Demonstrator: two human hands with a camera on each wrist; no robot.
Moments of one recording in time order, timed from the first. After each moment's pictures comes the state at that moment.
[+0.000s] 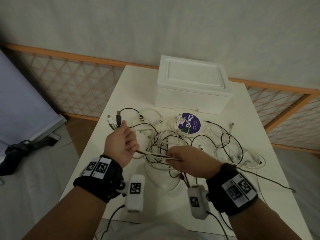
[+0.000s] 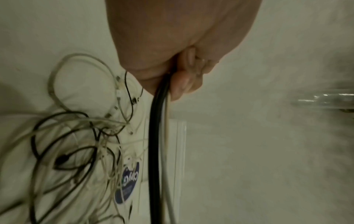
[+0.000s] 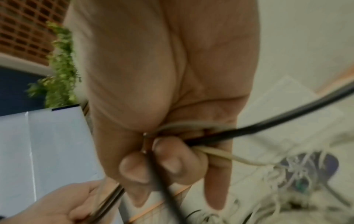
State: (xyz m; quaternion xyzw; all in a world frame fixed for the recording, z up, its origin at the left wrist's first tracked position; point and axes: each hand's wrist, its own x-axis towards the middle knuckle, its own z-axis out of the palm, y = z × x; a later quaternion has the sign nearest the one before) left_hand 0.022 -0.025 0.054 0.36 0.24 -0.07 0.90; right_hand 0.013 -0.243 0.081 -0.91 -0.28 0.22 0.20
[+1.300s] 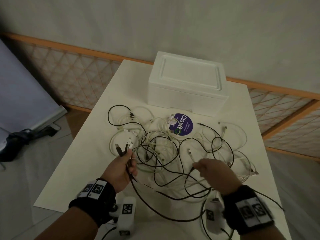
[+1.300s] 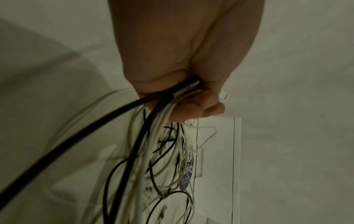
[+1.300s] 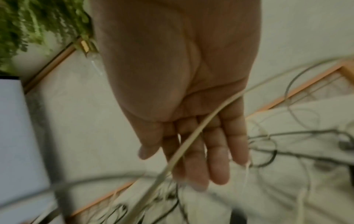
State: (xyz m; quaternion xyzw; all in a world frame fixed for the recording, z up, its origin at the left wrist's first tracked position) left_hand -0.009 -0.082 -0.011 0.40 0.33 -0.13 0.85; right_hand 0.027 -0.370 0.034 -0.96 -0.08 0.23 0.13
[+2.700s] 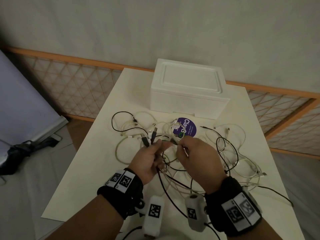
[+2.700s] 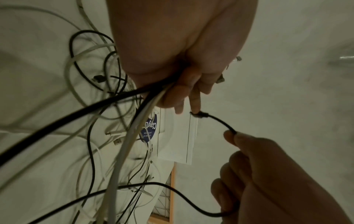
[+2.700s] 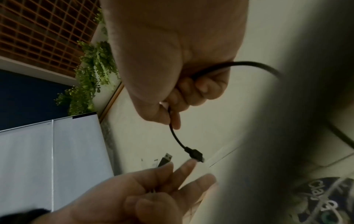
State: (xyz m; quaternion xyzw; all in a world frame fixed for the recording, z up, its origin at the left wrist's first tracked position) left_hand 0.021 -0.125 0.042 0.44 0.25 -0.17 0.84; right_hand 0.017 -0.277 0.087 -0.95 -0.17 -0.11 0.25
